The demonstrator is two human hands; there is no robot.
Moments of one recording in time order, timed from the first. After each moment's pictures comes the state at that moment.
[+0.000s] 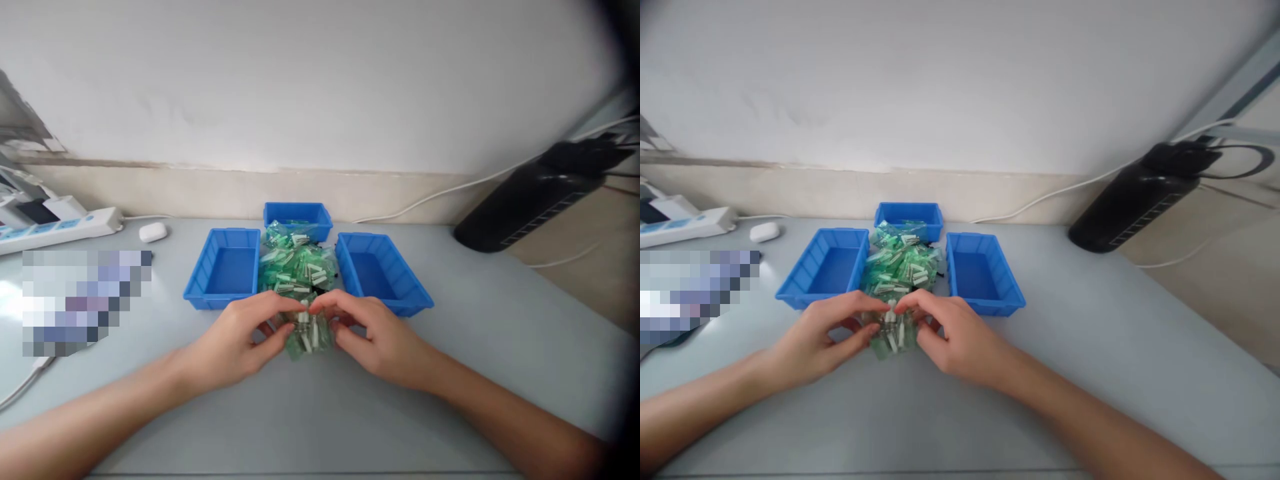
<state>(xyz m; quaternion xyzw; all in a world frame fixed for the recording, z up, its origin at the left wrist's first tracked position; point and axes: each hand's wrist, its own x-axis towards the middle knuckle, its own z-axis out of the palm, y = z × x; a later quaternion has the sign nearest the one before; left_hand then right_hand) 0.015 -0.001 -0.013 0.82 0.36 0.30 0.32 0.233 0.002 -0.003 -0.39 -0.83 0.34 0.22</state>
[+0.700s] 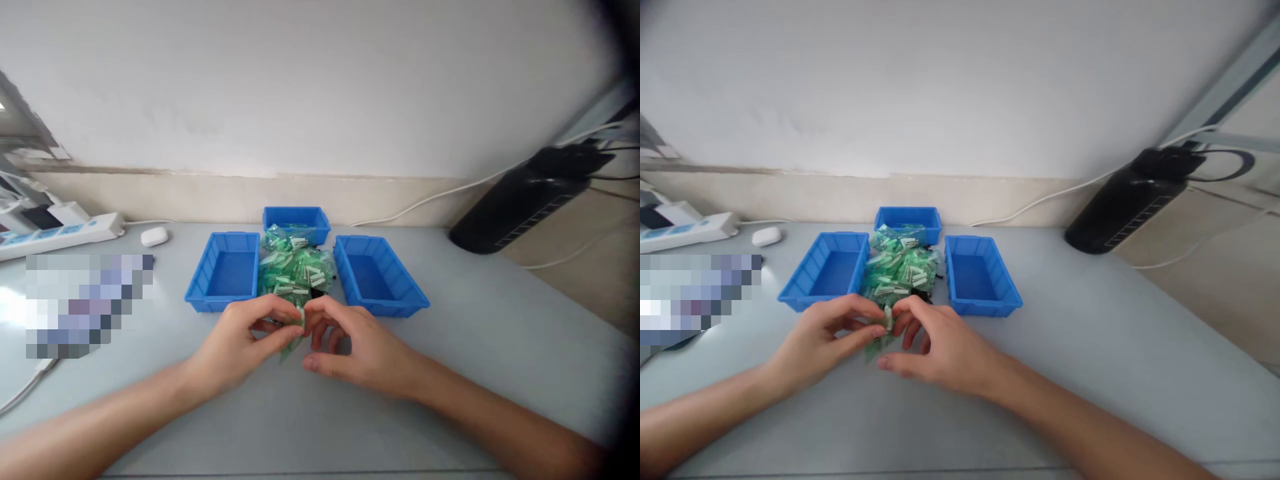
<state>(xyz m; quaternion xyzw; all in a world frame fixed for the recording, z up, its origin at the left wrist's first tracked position) 0.024 -0.007 -0.010 0.75 0.41 0.35 0.39 0.220 -0.004 -0.009 -0.38 -0.79 0.42 0.23</state>
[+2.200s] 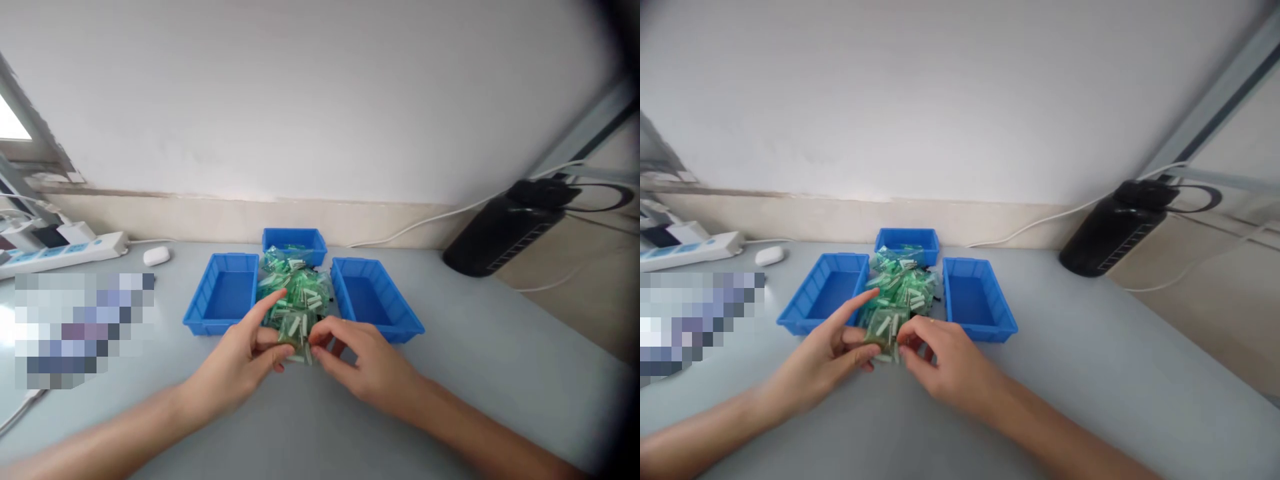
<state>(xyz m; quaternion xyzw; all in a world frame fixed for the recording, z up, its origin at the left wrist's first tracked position) 0.023 -0.002 -0.020 0.68 0.40 0.34 0.52 0.226 0.002 -0.001 -0.41 -0.83 0.28 0.25</state>
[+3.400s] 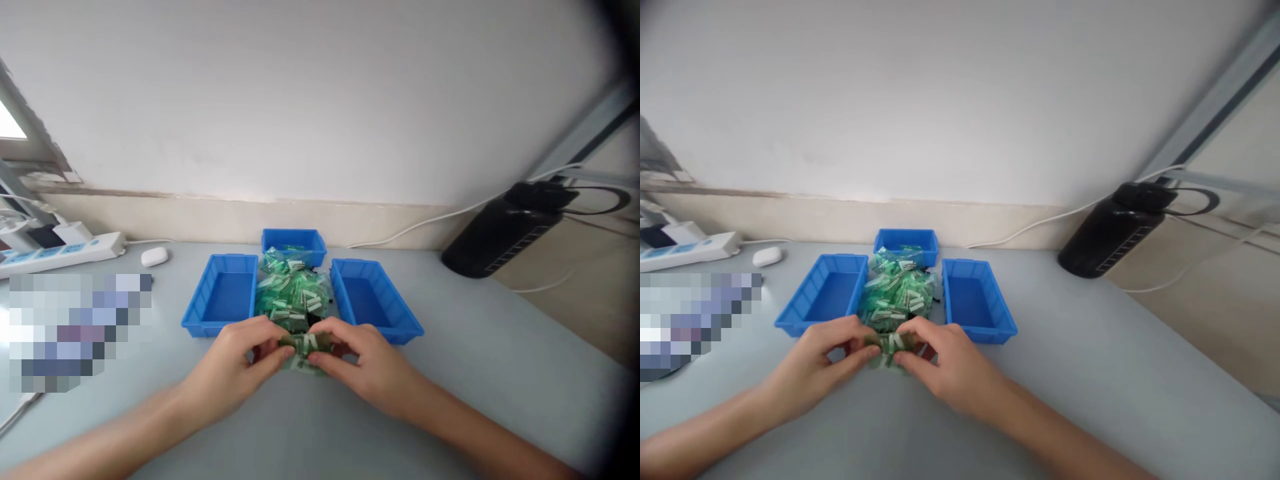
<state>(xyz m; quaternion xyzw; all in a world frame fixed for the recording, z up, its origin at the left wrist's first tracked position) 0.021 0.000 -0.011 0.79 0.43 0.31 0.31 0.228 0.002 -0.001 -0.44 -0.80 0.35 0.22</state>
